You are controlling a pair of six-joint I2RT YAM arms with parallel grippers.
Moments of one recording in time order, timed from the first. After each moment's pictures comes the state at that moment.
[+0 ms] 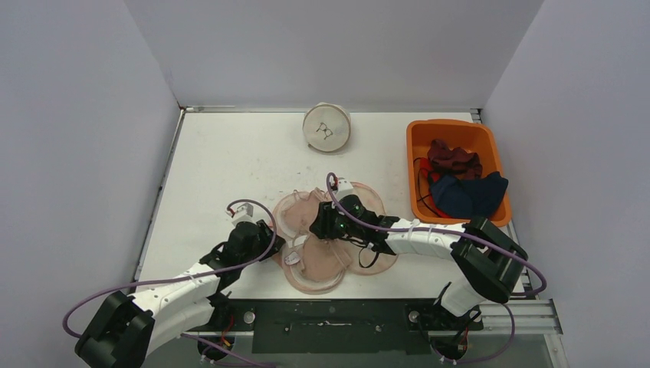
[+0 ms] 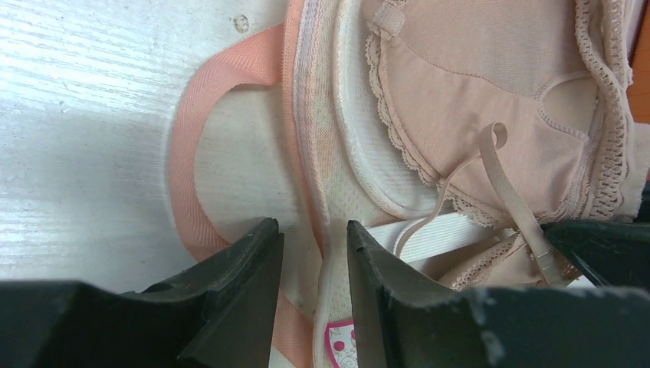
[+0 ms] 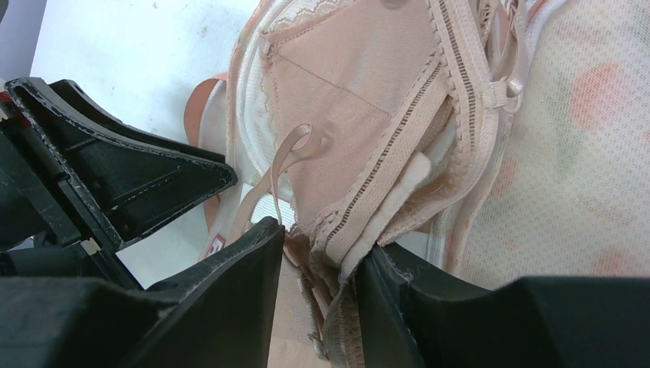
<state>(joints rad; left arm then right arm) -0.60 0.92 0.17 0.07 -0.14 -0.97 0.92 1.53 0.73 0.22 -0.01 0.63</state>
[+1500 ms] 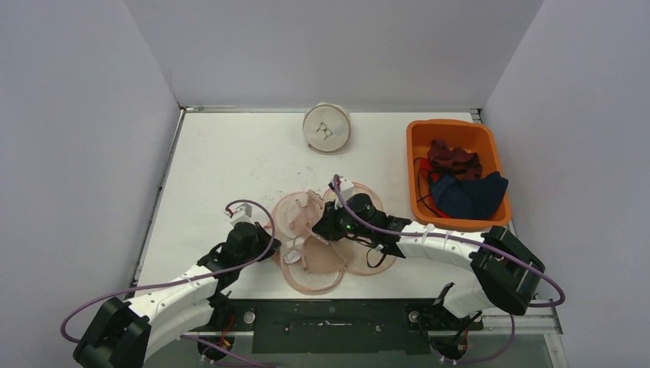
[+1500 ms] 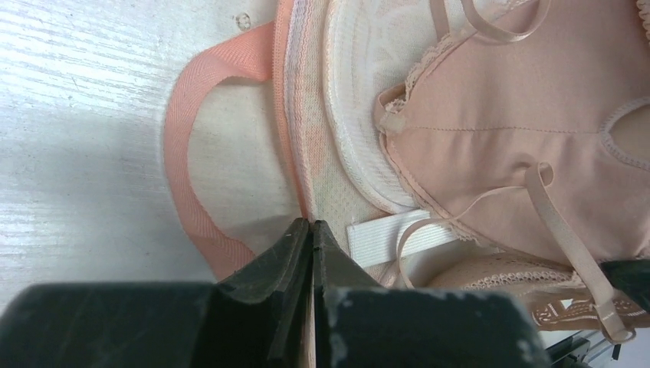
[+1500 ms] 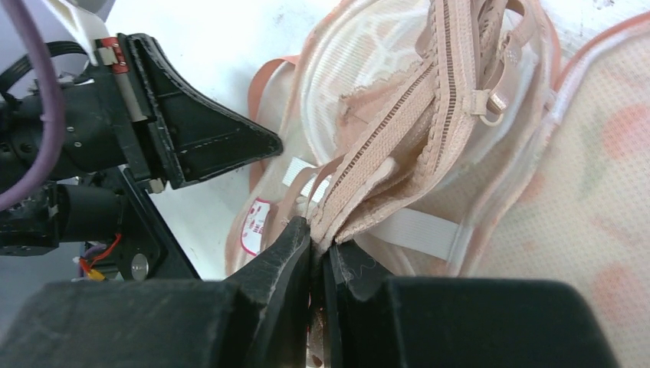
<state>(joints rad) -0.59 0.89 0.17 0.05 -0.13 -0.97 0.90 1.42 0.69 0.25 -0.15 0.53</state>
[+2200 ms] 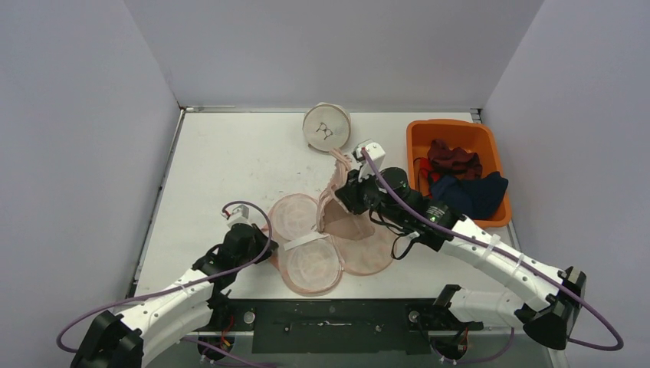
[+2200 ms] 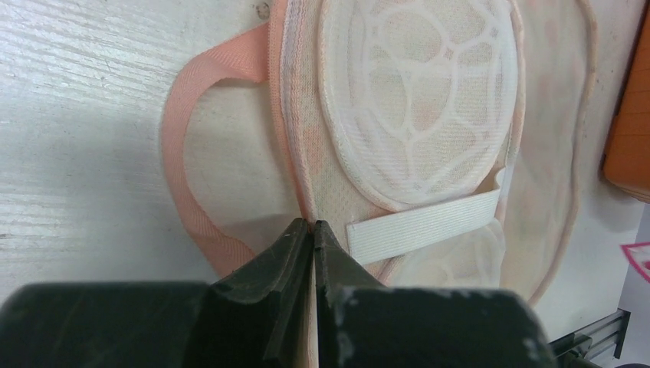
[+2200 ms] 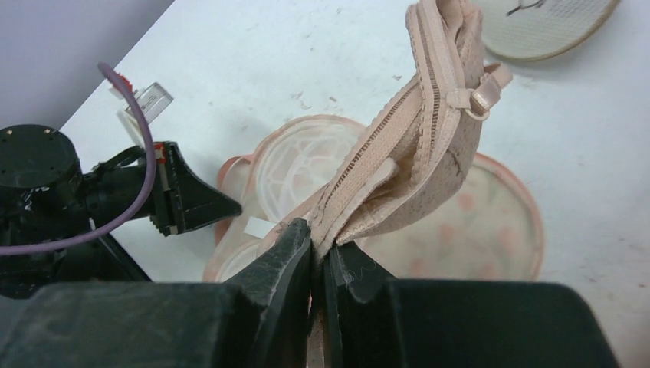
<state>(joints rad) -0.59 0.80 0.18 -0.06 -0.13 -0.97 0.89 1.12 1.01 -0.26 0.08 0.32</state>
